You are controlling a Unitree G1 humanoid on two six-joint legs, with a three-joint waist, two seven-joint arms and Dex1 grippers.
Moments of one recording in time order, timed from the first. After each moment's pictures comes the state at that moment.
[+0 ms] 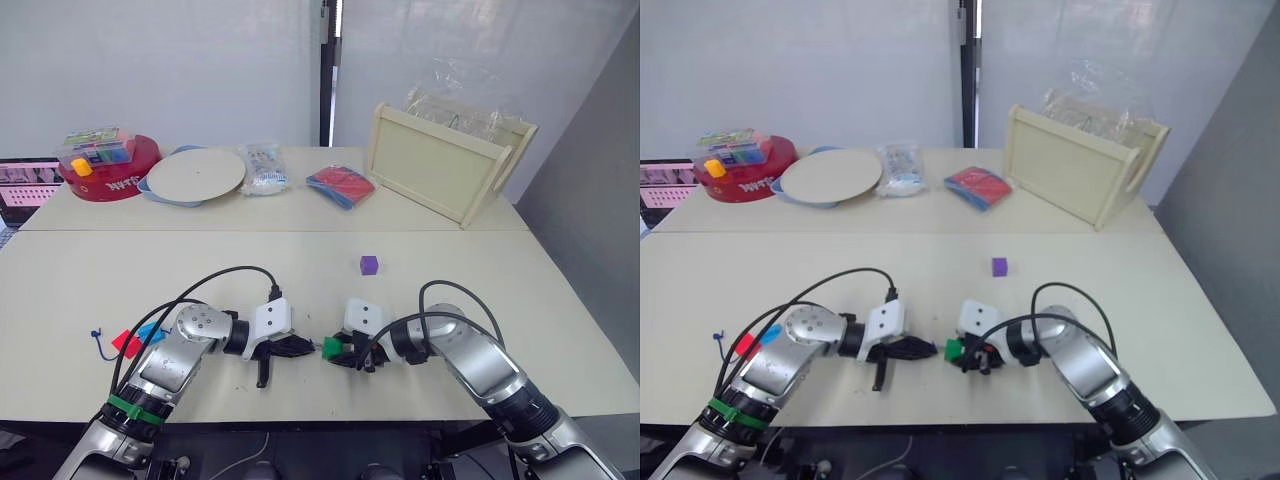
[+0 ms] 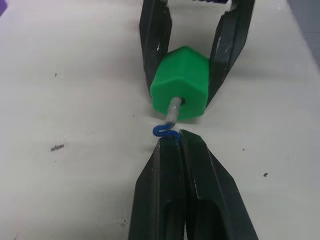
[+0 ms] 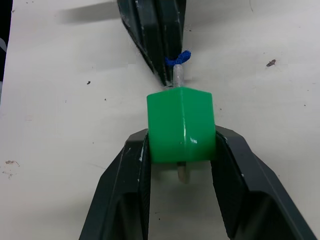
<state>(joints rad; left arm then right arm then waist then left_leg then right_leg) -0.42 0.61 -0.29 -0.04 -0.16 0.28 -1.21 -0.51 -0.53 0.44 -0.21 0.06 0.65 1.03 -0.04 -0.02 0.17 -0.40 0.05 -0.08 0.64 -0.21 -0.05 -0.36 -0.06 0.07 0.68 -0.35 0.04</state>
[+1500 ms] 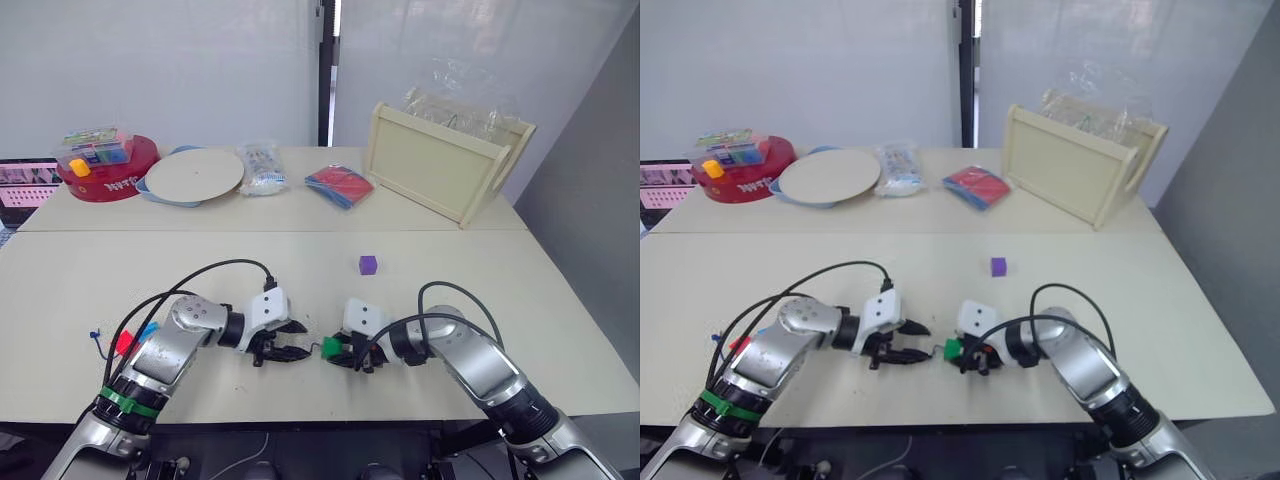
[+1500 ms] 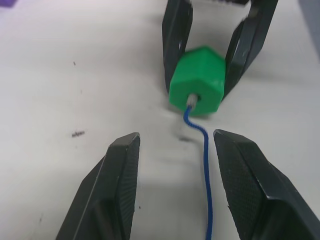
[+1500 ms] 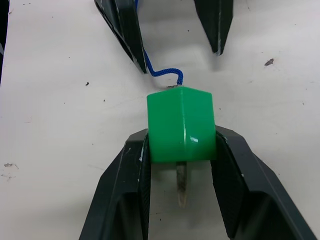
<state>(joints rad) -0.45 0.63 -0.26 -0.07 -0.20 0.42 -1.19 -0.50 -0.53 0.44 -0.23 0.06 0.66 1.01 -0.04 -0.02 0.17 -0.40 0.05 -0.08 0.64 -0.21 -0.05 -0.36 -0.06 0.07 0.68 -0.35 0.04</state>
